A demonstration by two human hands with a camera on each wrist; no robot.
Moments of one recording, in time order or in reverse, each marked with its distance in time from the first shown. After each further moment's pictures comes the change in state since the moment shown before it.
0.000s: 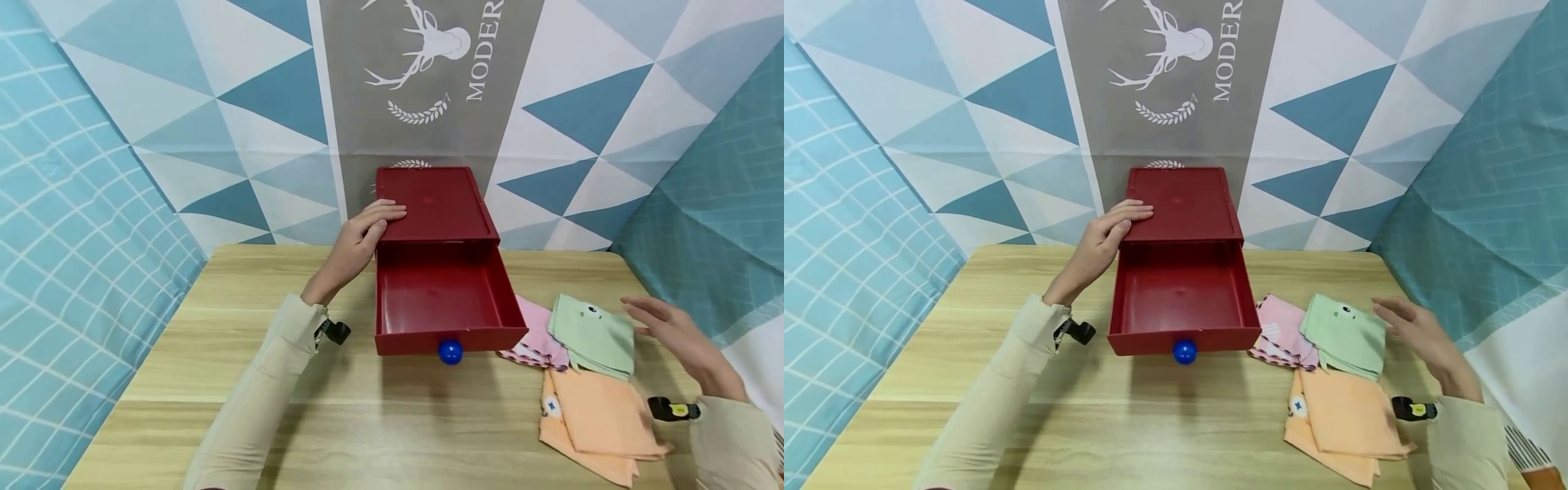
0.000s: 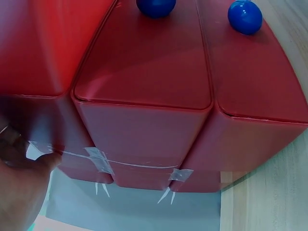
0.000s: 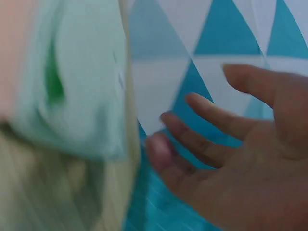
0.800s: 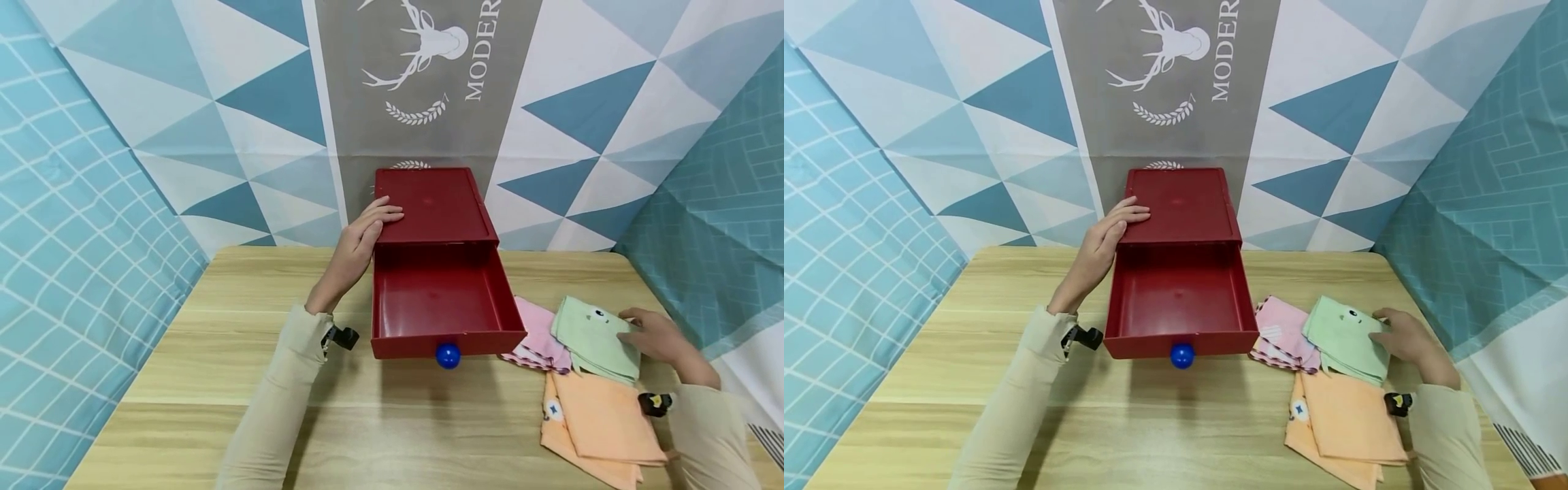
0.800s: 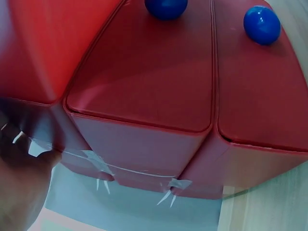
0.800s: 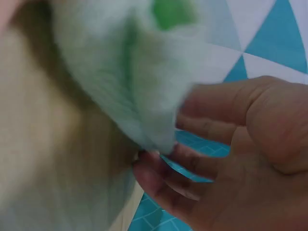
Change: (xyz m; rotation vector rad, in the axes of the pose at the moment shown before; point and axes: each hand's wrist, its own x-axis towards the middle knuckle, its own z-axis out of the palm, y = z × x) left_hand -0.003 -0.002 0.009 -0.050 0.059 0.018; right_hand 0.031 0.023 0.014 -0.495 -0.086 0.054
